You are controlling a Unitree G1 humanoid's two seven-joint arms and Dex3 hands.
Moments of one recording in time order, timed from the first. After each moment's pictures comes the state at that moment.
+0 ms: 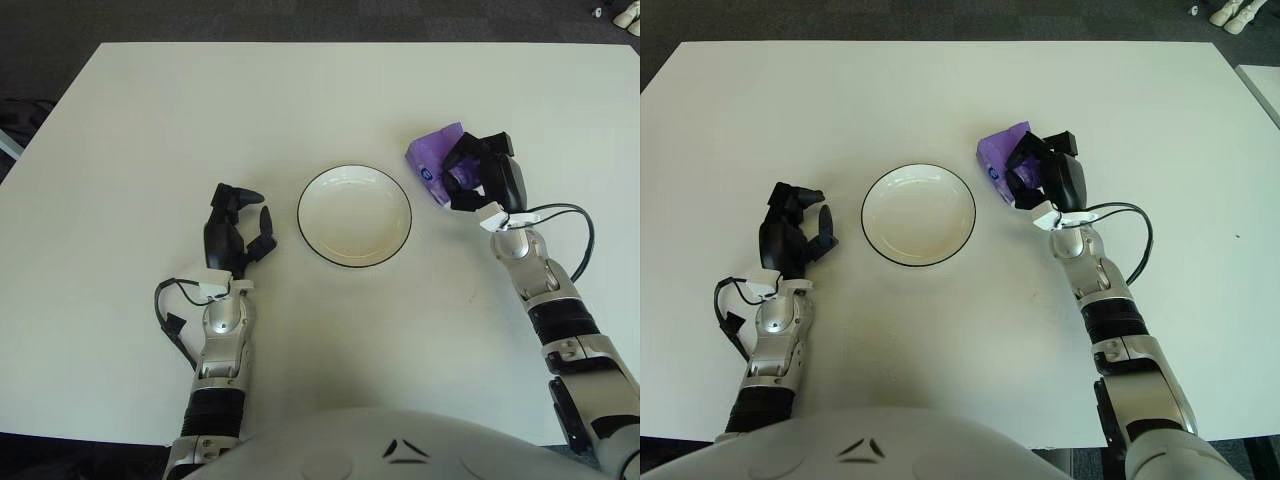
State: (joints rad) left arm 0.10 -0.07 0.04 0.07 0.05 -0.34 0.19; right arm -0.33 -0.42 0.12 0.35 -0.42 -0.37 -0.34
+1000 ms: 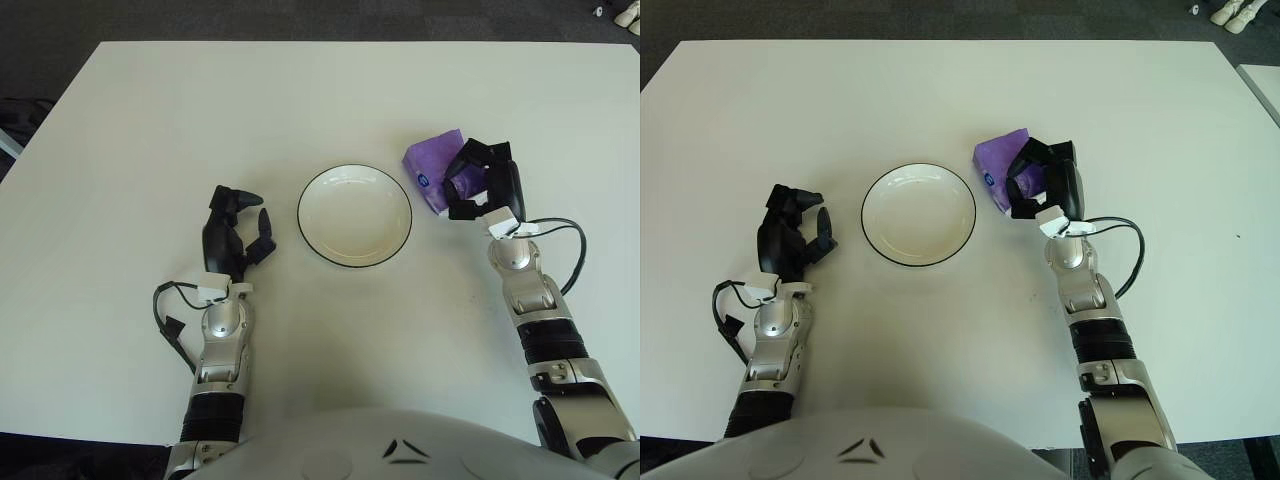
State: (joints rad) left arm 0.11 -0.07 0.04 0.06 0.05 -0.31 0.19; right arm -0.25 -0.32 0.01 0.22 -0.27 -0.37 -0.24
